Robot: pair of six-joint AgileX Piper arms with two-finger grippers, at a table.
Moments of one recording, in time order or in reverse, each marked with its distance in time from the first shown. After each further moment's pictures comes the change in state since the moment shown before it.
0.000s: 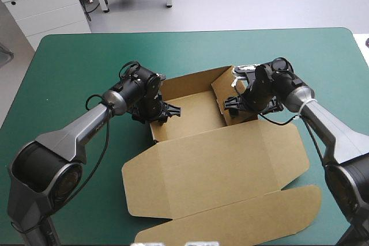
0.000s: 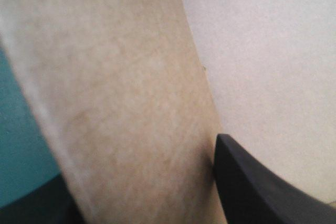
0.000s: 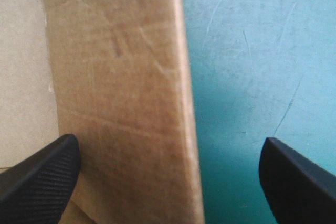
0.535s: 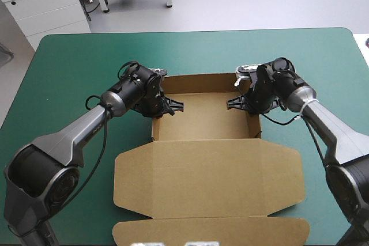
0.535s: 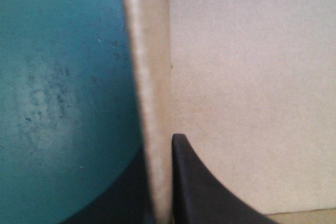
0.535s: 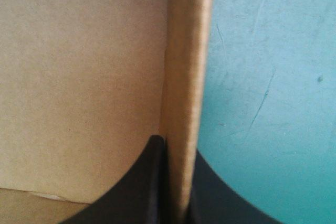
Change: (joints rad) left arm -0.022 -0.022 0.005 0.019 -0.054 -0.031; right arm -0.003 -0.004 0.000 -0.041 0.020 0.039
